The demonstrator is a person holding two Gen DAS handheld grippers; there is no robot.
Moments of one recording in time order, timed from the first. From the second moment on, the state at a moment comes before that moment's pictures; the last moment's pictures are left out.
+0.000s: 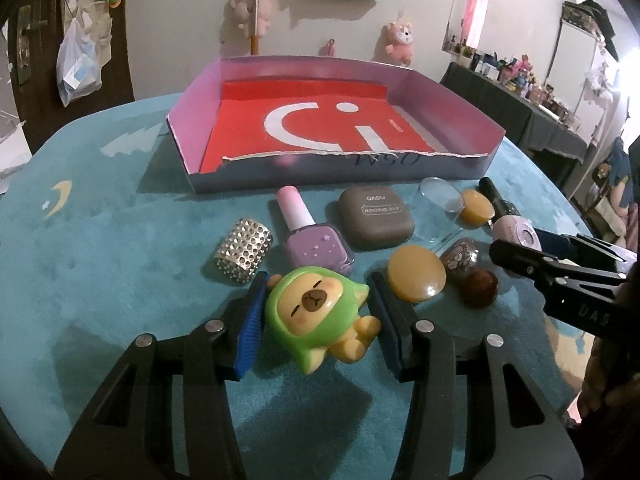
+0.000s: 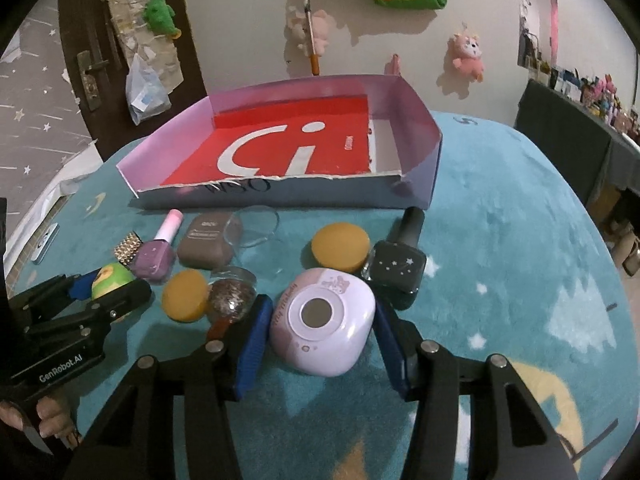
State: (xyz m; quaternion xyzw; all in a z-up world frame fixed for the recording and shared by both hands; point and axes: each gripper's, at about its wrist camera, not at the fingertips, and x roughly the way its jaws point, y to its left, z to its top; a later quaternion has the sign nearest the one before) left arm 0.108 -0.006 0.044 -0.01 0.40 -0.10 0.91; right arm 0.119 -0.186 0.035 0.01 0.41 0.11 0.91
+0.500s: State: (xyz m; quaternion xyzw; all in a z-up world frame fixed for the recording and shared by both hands) left arm 0.120 0.001 0.073 -0.01 0.36 -0.10 0.93; right arm 0.133 -0.193 0.059 0.01 0.38 0.13 0.91
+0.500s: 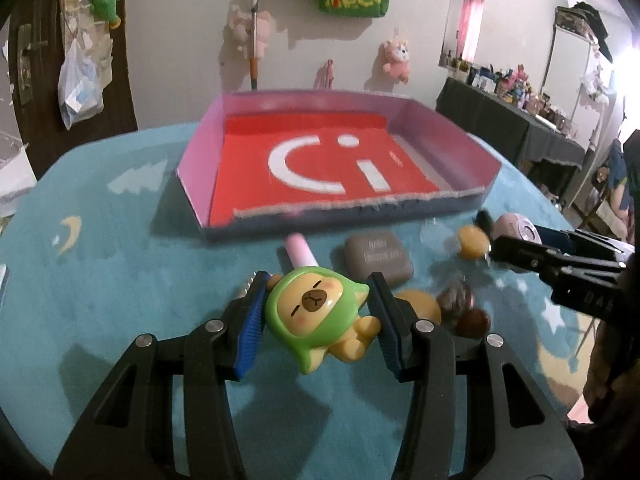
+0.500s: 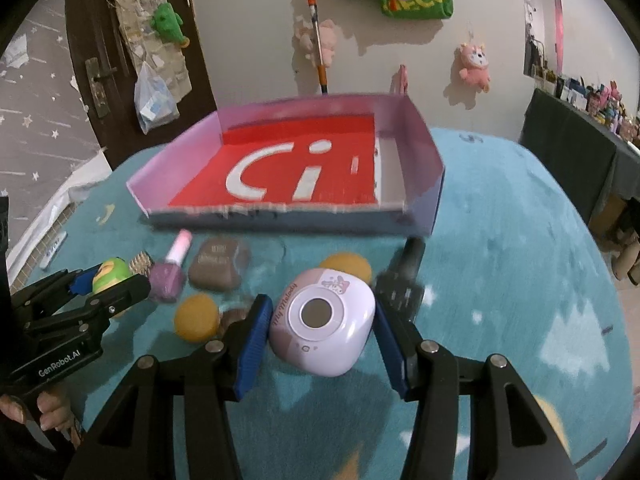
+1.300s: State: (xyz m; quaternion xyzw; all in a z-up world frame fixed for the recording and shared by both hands) left arm 0.279 -0.005 0.074 0.07 0.45 -0.12 0.88; right arm 0.296 -0.160 0.065 -0.14 0.49 0.17 0.85
